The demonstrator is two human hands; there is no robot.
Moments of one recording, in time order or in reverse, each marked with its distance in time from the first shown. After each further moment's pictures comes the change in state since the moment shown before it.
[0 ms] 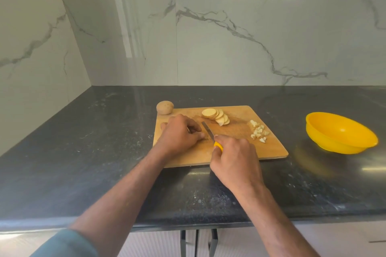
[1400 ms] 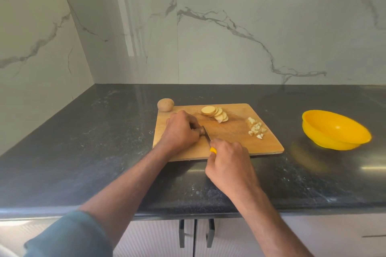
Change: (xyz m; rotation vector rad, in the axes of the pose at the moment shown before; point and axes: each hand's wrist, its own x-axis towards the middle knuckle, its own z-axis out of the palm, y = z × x) left_hand -0.003 0.009 0.004 -0.010 0.017 -0.018; right_hand -0.018 -0.007 -0.005 -0.028 -0.120 -0.004
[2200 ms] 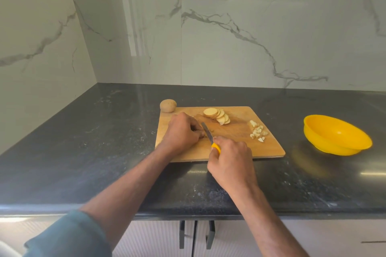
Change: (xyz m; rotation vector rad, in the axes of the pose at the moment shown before) left_hand -0.003 0.001 -0.004 -0.027 0.003 0.004; right_hand 0.011 0.006 0.013 0.025 0.117 0.027
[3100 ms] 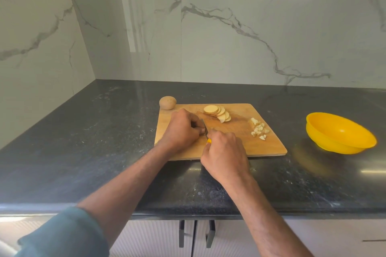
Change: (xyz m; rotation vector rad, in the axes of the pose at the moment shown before) left_hand 0.001 0.000 -0.001 -0.055 -0.017 0.055; right_hand 0.014 -0.015 0.000 -0.035 -0.086 -0.060
